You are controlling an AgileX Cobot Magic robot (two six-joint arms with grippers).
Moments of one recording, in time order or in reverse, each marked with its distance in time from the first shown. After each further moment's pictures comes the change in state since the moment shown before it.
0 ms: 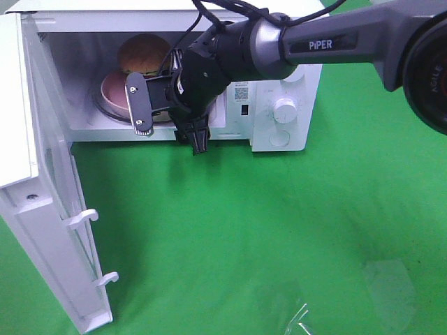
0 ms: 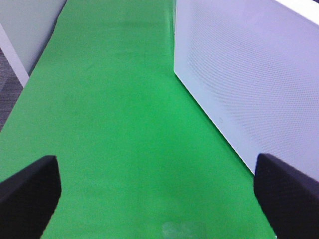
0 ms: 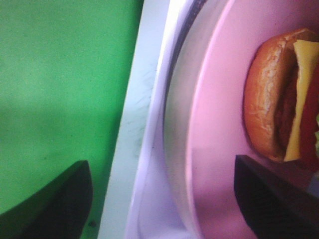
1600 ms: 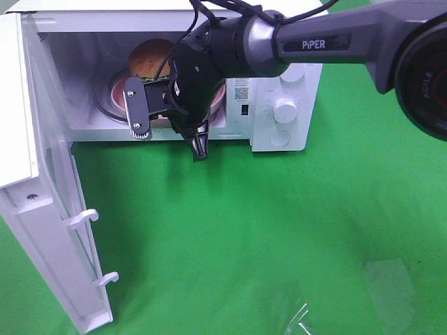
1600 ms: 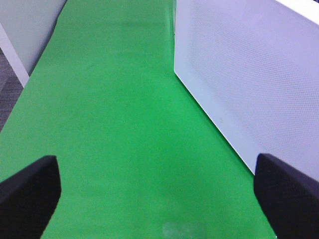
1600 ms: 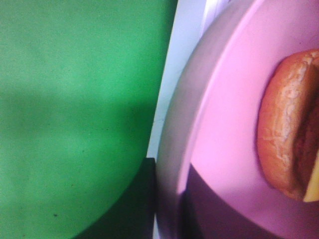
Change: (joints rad) left arm 0.000 0.000 0.000 0.000 0.000 0.000; right arm 0.010 0.005 -0.035 0.060 0.137 -0.031
